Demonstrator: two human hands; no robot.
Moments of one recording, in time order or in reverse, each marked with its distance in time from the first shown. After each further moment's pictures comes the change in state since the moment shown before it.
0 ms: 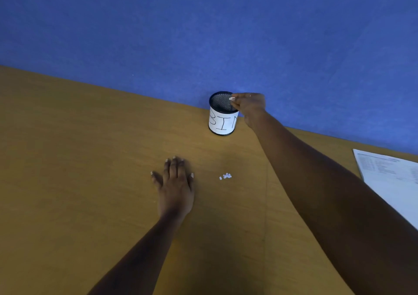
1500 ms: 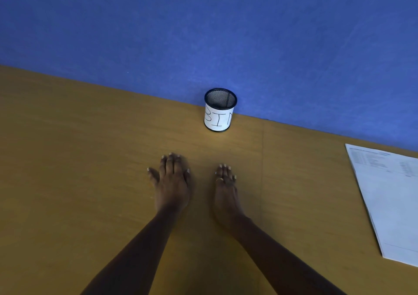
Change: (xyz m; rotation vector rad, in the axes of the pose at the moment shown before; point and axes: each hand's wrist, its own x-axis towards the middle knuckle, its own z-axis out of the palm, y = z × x) left_hand -0.001 0.001 -0.003 -0.011 0.011 0.017; right_hand -0.145 0.163 -0.017 -1.054 -0.290 -0.420
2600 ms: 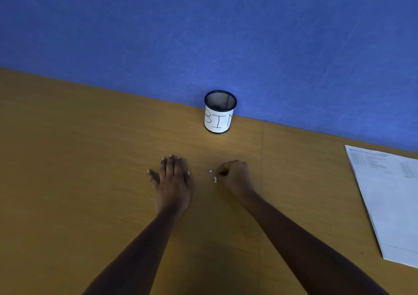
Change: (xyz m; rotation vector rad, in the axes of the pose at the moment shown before) left_hand 0.001 -0.001 0.004 -0.006 0.011 -0.013; right_hand 0.039 0.013 -0.039 0.344 0.056 0.066
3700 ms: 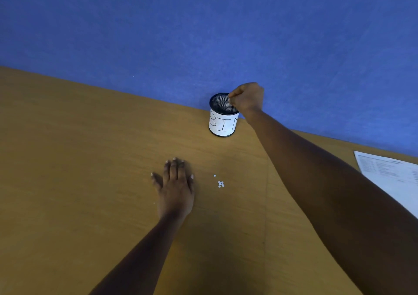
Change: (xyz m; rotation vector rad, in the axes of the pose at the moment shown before) left_hand 0.001 0.000 0.002 0.019 0.006 0.000; right_hand 0.134 -0.076 -0.083 0.170 0.368 0.051
